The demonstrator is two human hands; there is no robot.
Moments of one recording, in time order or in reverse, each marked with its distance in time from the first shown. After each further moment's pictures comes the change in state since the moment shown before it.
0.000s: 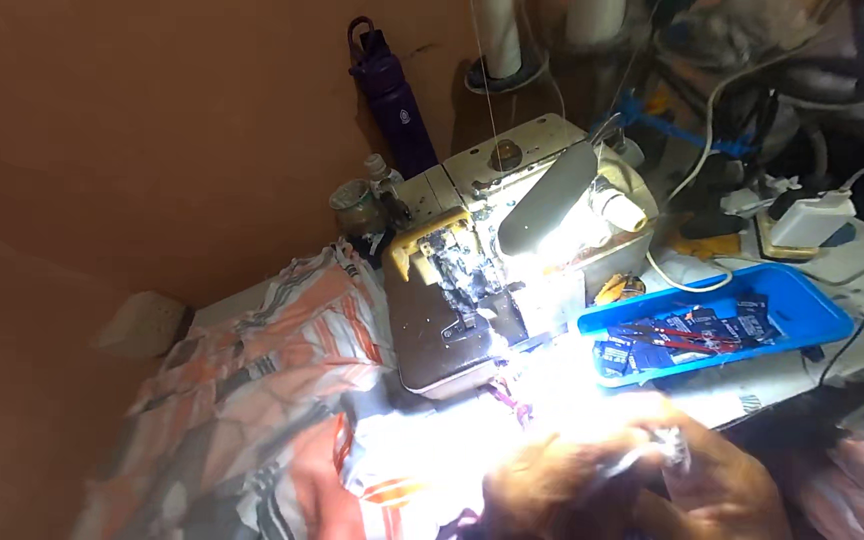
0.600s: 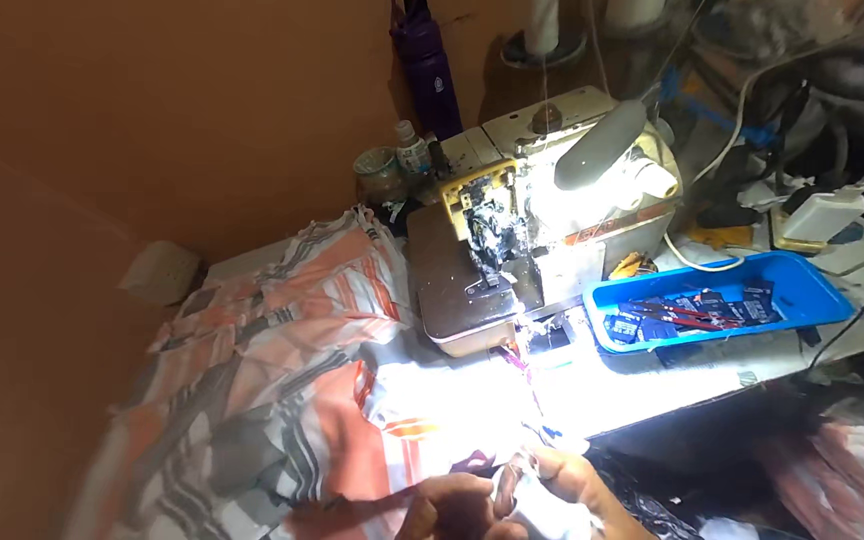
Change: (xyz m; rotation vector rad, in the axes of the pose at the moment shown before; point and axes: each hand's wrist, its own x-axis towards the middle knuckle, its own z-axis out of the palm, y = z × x) left_hand -0.100 0.006 -0.059 -0.362 0.240 -0.417; right_hand -0.041 0.002 0.071 0.881 -0.376 0.415
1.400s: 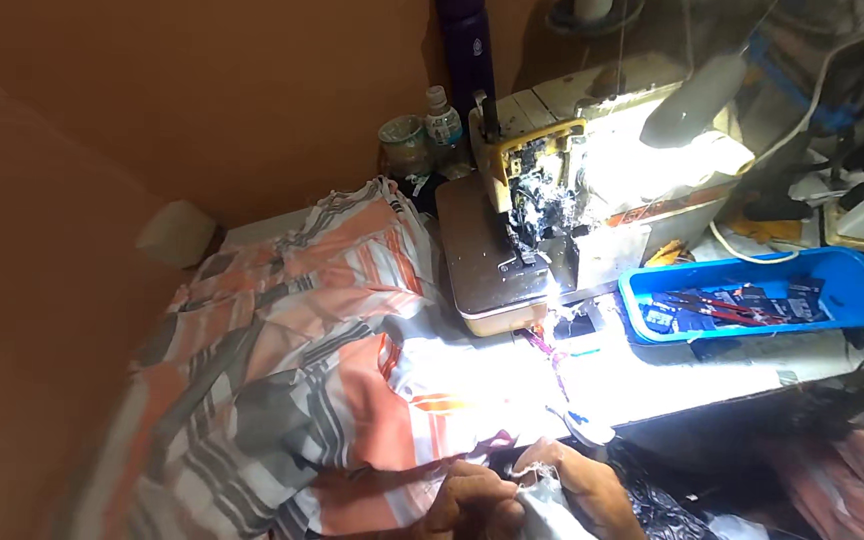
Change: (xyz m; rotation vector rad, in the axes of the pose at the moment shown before) left_hand -0.015 -0.023 -0.014 -0.048 0.075 0.038; right_hand 0.002 0.017 0.015 -0.800 0.073 -0.350
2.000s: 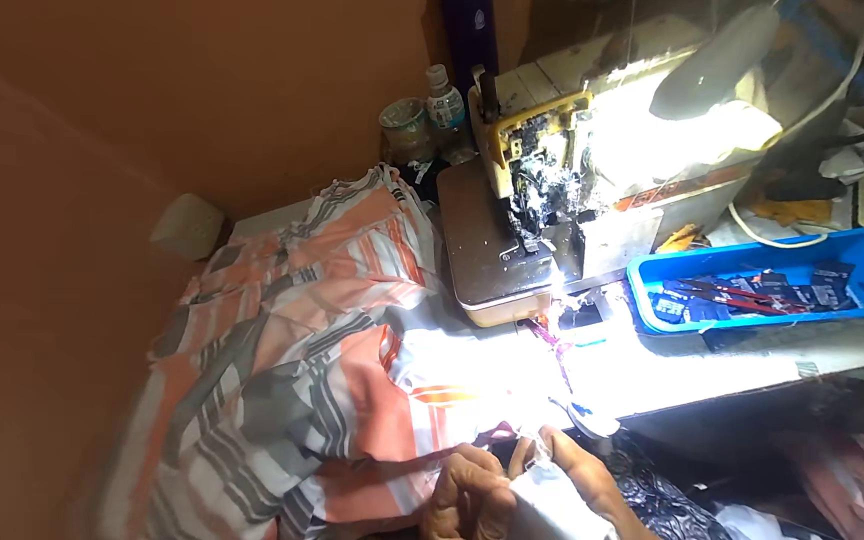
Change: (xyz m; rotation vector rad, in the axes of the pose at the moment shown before) left_hand 0.002 0.000 0.001 -0.068 -0.060 -0.087; right_hand -0.001 -0.002 -0.003 0.385 -0.086 0.237
